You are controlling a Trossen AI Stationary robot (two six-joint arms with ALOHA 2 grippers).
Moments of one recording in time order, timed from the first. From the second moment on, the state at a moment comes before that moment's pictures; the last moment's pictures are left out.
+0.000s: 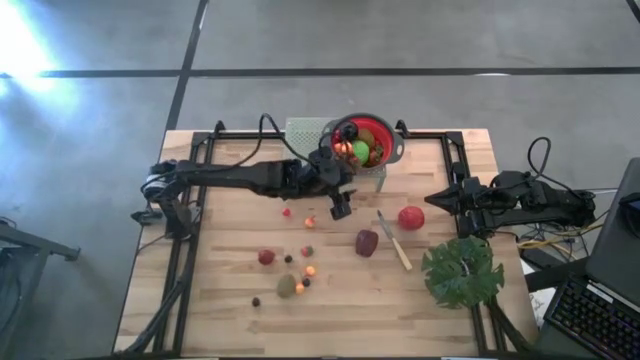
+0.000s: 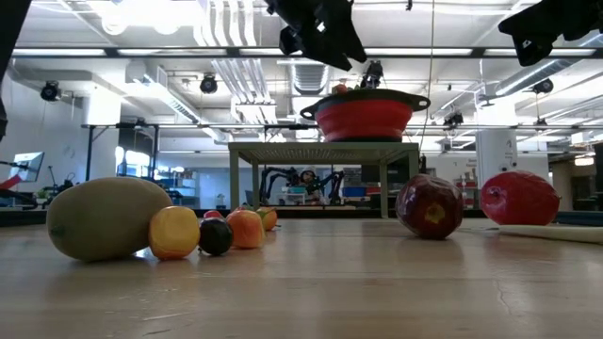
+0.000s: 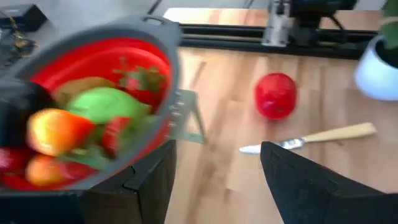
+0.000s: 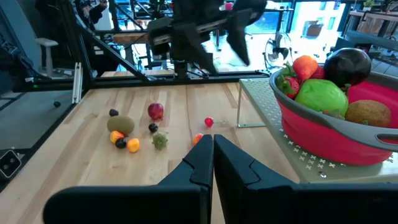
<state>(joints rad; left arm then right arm) 0.02 1.75 1.61 -0.43 -0.33 -0.04 0.05 0.18 0.52 -0.52 0.10 0.07</state>
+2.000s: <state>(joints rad) -0.90 1.74 1.24 -0.97 -0.36 -1.27 0.05 0.18 0.52 -0.52 0.10 0.07</state>
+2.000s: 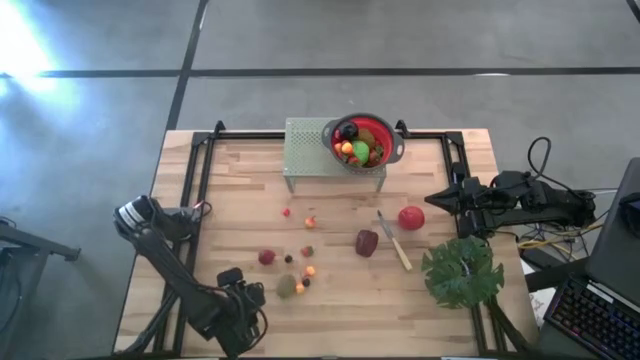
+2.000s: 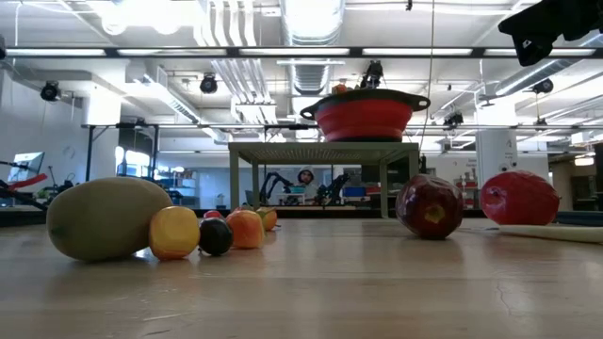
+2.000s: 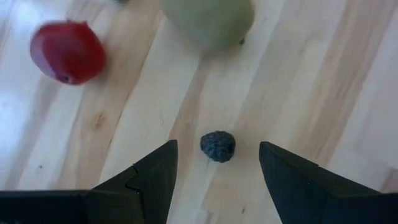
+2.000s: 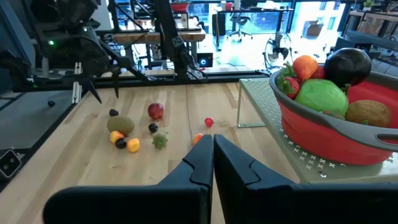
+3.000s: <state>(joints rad) -0.87 1.74 1.01 -0.65 -0.32 -1.19 0.05 0.18 0.52 -0.52 0.10 0.07</state>
